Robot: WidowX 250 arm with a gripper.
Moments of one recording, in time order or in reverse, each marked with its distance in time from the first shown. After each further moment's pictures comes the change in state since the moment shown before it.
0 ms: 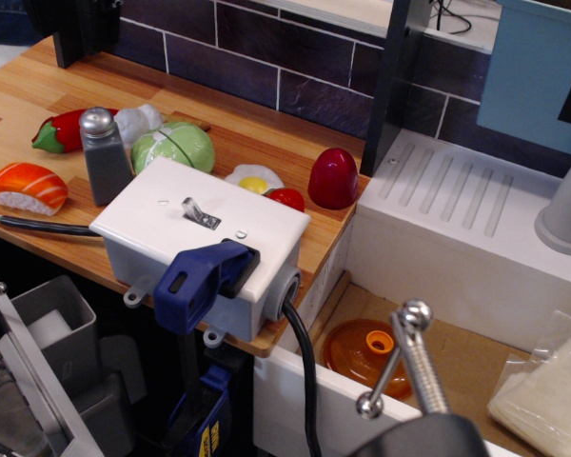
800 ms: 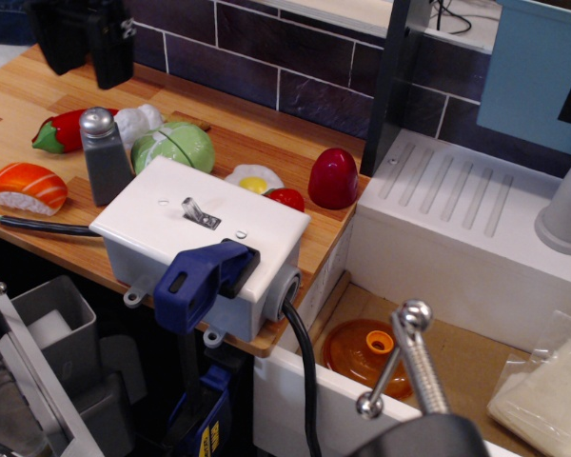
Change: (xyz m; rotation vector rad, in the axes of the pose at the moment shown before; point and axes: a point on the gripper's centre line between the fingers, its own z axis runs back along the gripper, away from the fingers) arm -0.021 -0.038 -0.009 -0.114 0.036 -0.054
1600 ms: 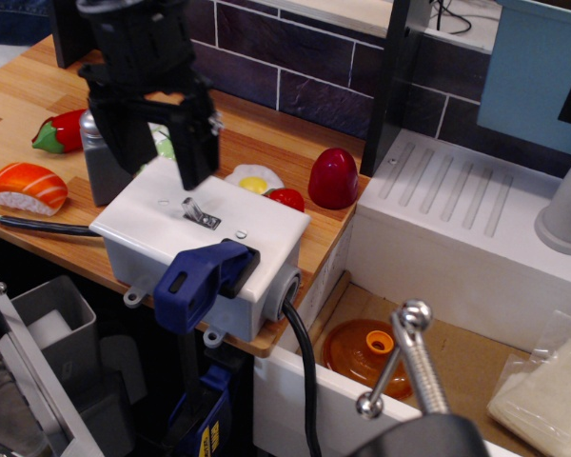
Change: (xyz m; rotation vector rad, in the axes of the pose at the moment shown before) arm -0.035 -0.097 -0.035 -0.084 -0.075 0.066
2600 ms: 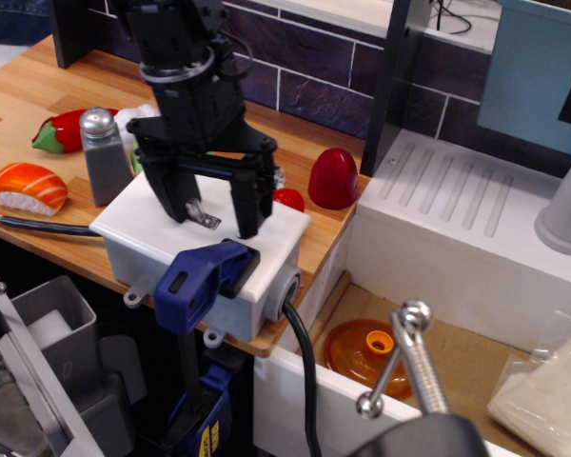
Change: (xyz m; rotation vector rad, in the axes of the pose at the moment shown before) arm 0.003 -0.034 -0.032 0.025 -0.039 0.076
